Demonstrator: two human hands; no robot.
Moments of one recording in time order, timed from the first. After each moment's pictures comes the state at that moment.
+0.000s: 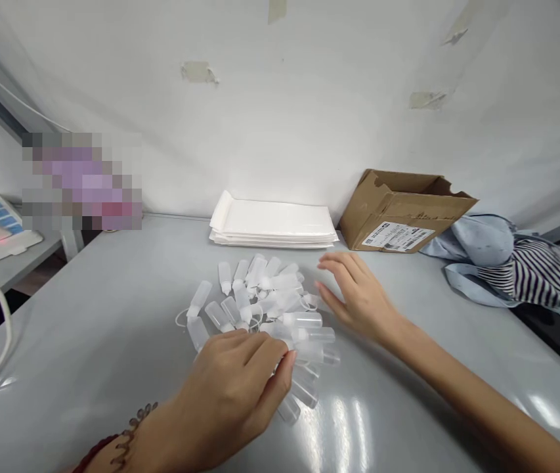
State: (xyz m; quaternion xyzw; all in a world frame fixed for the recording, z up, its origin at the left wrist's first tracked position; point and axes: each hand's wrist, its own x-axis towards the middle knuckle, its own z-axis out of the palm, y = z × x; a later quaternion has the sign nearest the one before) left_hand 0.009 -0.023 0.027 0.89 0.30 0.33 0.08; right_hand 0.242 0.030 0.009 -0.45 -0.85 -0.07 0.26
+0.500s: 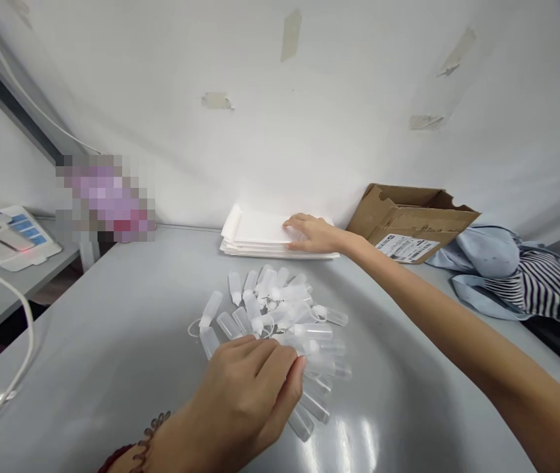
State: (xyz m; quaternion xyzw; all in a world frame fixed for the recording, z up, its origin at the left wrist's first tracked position) left_hand 0.006 -0.020 0.027 0.88 0.29 0.37 0.06; right_hand 0.214 0.169 0.044 -0.46 -0.89 0.04 0.02
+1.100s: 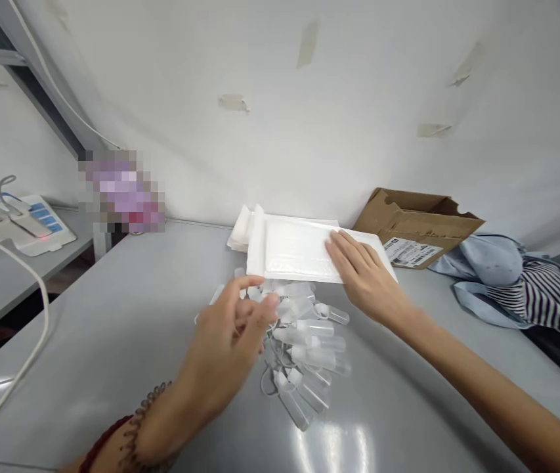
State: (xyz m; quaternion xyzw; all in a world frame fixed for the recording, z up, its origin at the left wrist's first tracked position) left_hand -0.002 -0.009 0.044 0.66 0.53 0.40 0.34; right_hand 0.251 0.058 0.020 -0.45 -0.87 -0.19 0.12
